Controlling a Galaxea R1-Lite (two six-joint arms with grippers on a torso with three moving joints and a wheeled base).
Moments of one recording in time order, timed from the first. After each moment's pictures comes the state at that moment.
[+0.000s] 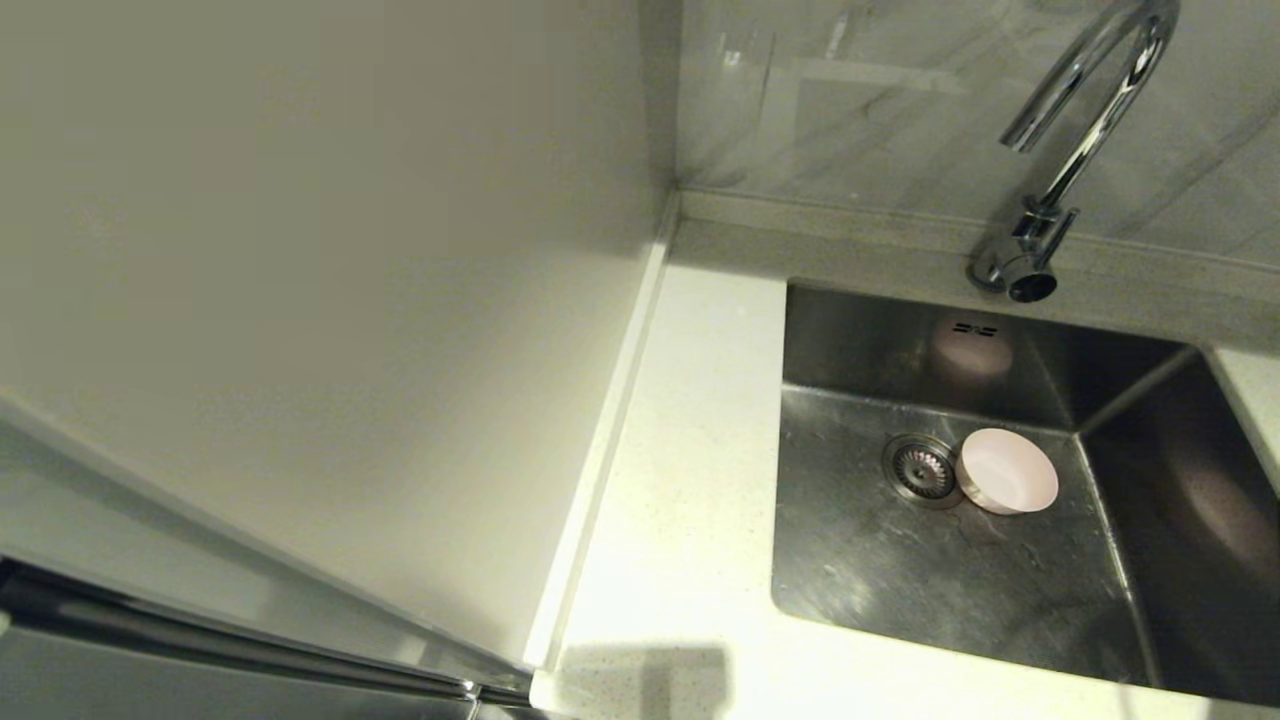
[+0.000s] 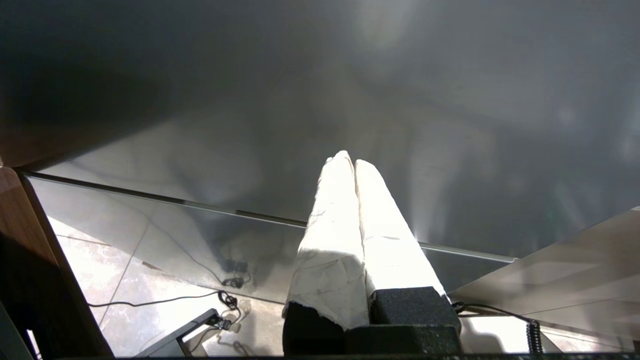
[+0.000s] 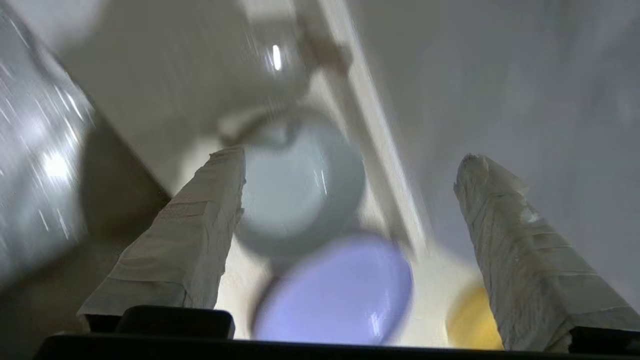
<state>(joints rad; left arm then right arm) 0.00 0.00 0.00 -0.01 0.00 0.00 -0.99 1.64 -1.51 0.77 -0.10 -0.23</state>
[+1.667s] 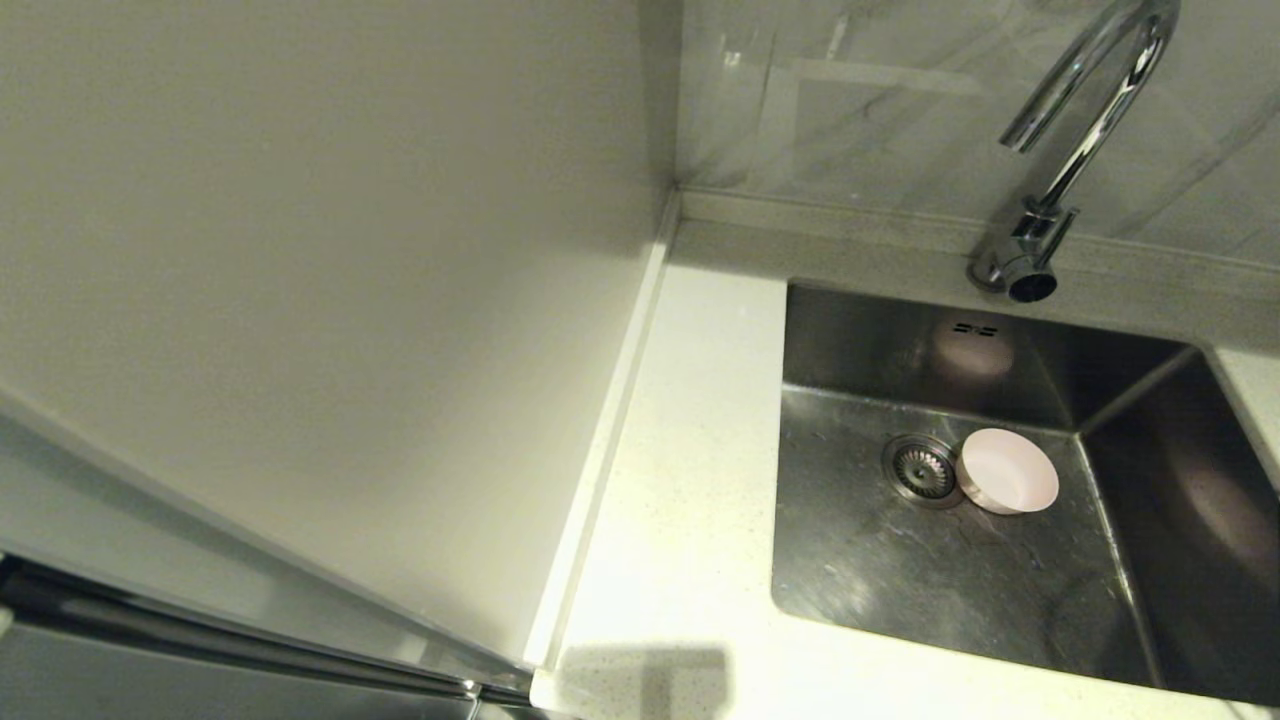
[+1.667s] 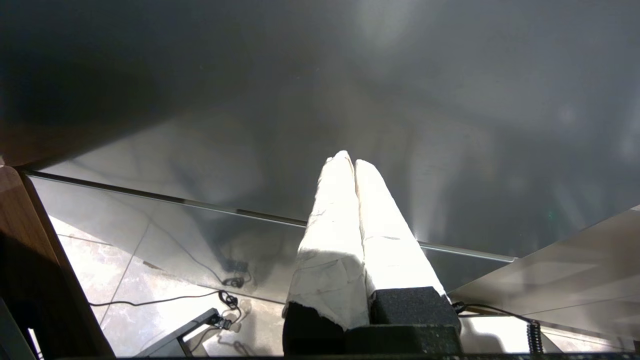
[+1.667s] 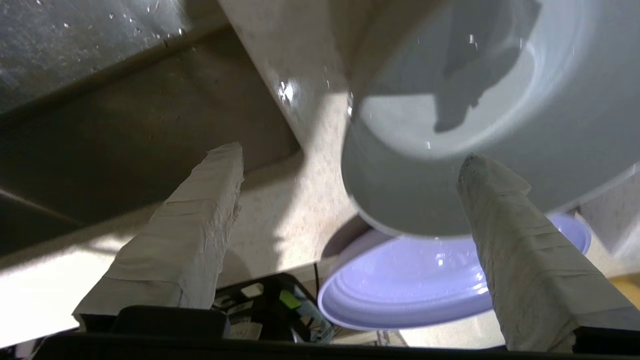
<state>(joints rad) 0.00 0.00 0.00 -0.01 0.00 0.00 -0.99 1.88 -1.42 0.94 0.15 -0.34</state>
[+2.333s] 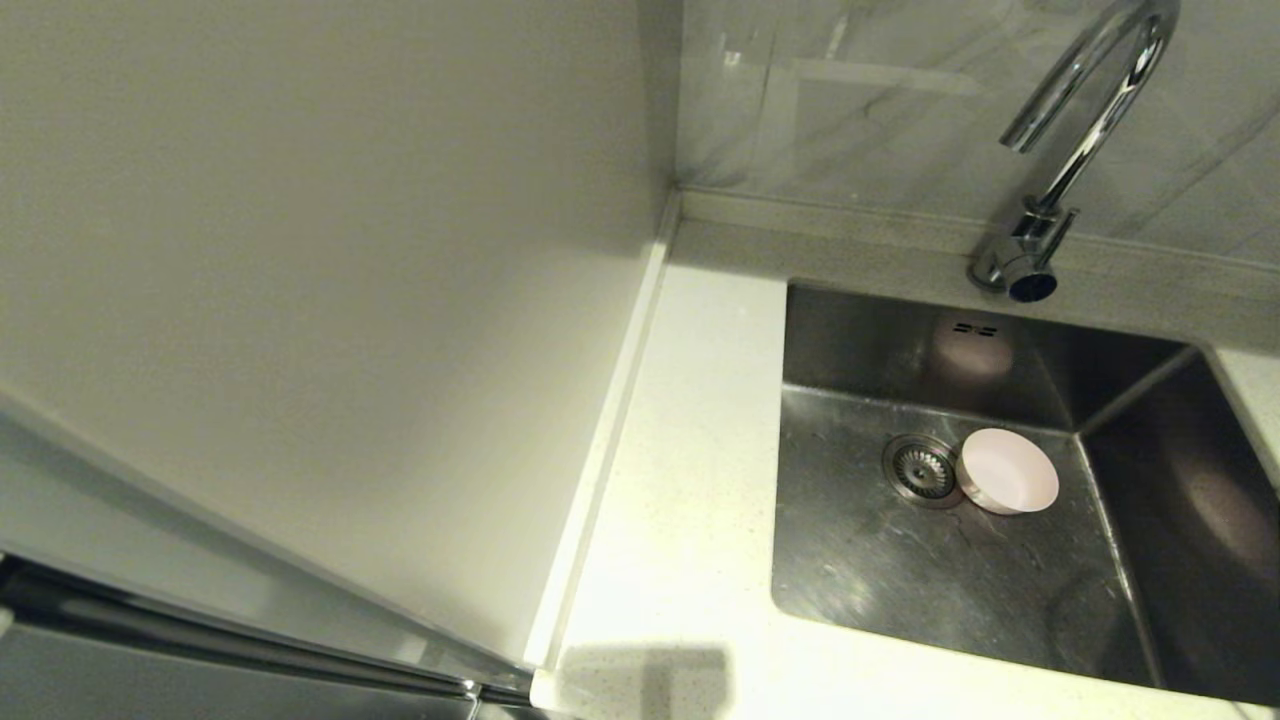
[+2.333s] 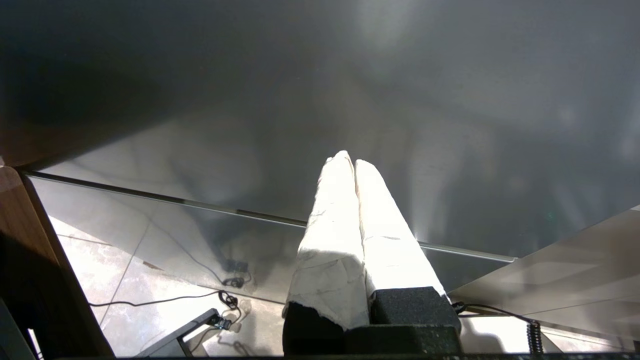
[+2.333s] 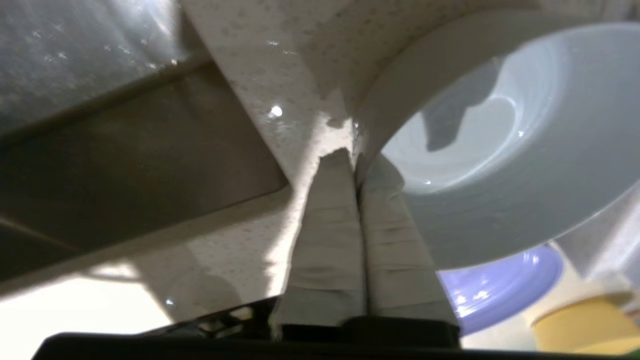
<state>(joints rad) 0.00 0.00 0.00 -0.01 0.00 0.00 -0.98 1.89 -1.44 0.90 0.14 -0.34</state>
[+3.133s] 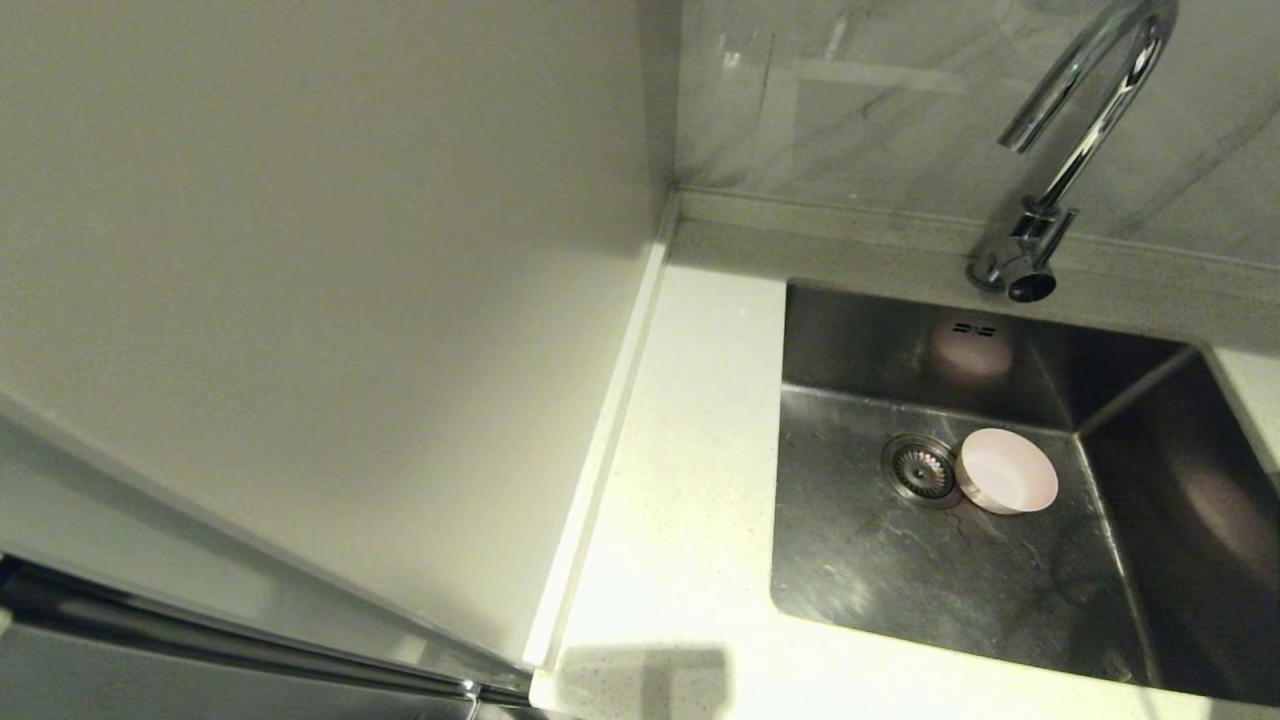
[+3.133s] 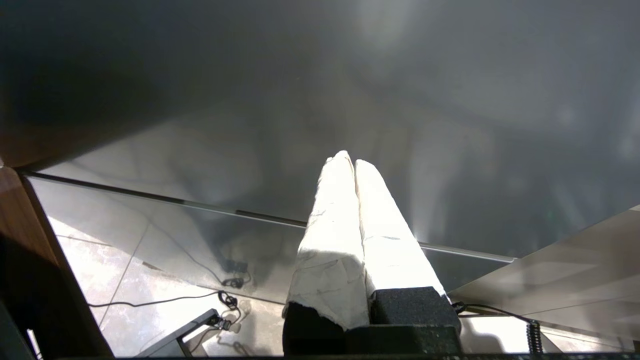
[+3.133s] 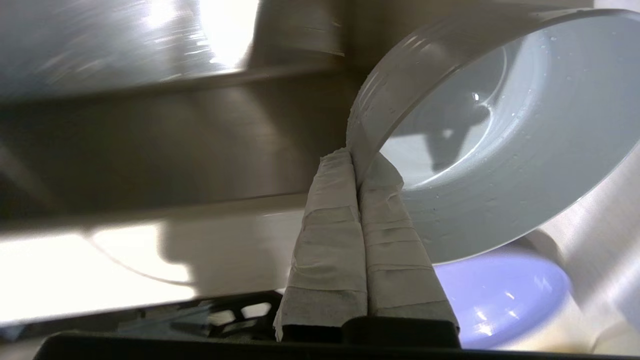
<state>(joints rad) 0.00 0.00 0.00 -0.01 0.00 0.00 -0.80 1.69 -1.38 0.90 0.20 -0.38</state>
